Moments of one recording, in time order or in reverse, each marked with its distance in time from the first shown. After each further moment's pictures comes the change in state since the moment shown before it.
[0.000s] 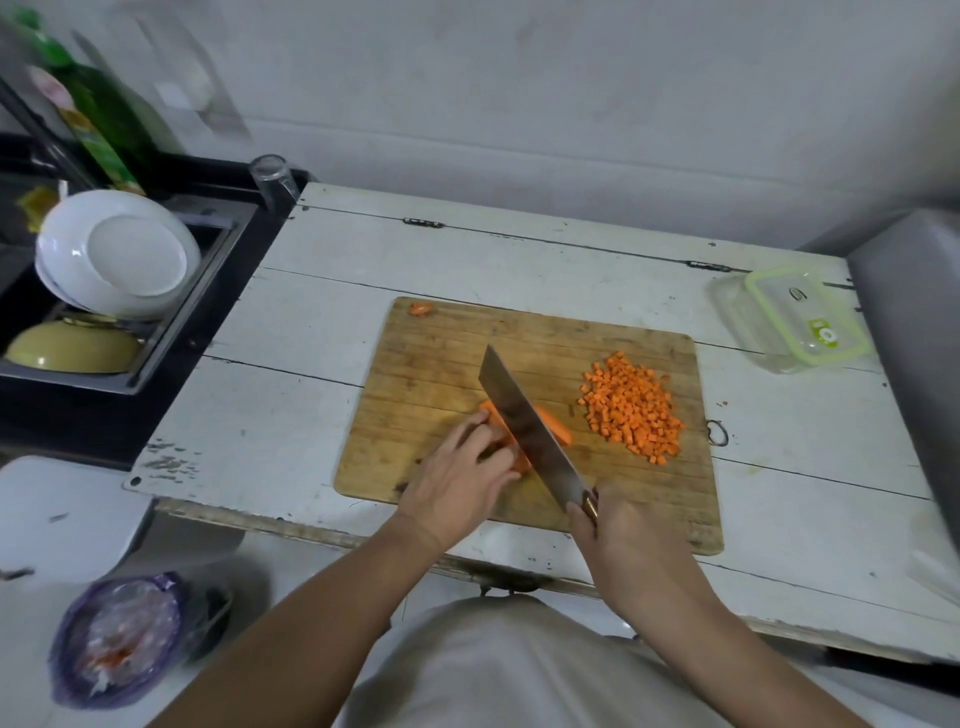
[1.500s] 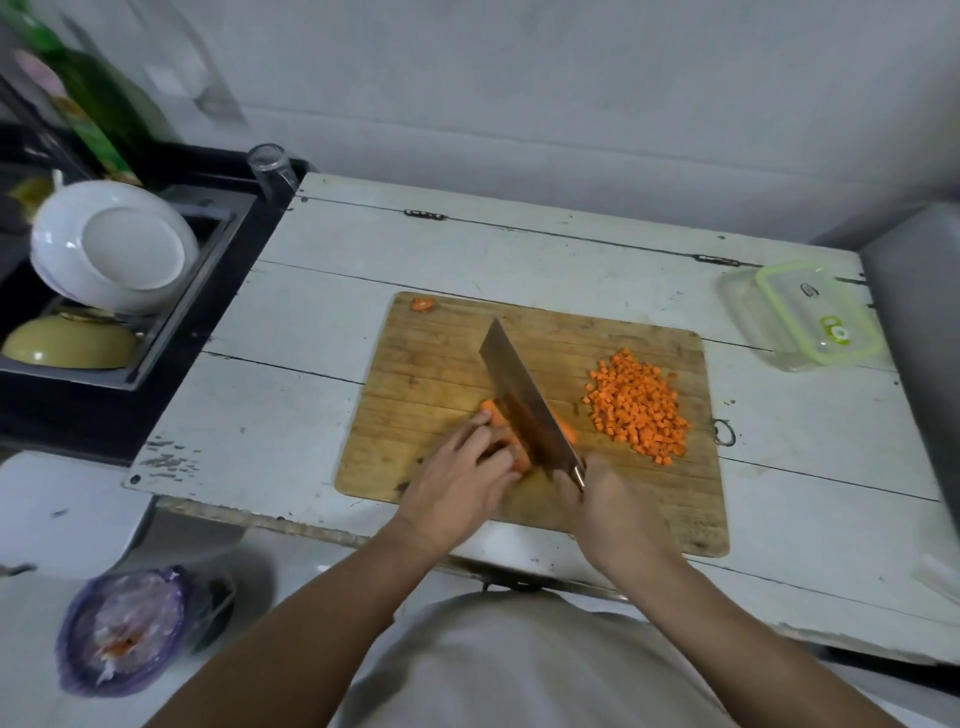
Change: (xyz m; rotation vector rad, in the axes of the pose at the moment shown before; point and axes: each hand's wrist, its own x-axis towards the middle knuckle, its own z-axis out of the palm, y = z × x) left_hand -0.002 -0.002 0.006 -0.007 0.059 0.009; right_hand 0.037 -0.009 0.012 0.084 0.013 0.075
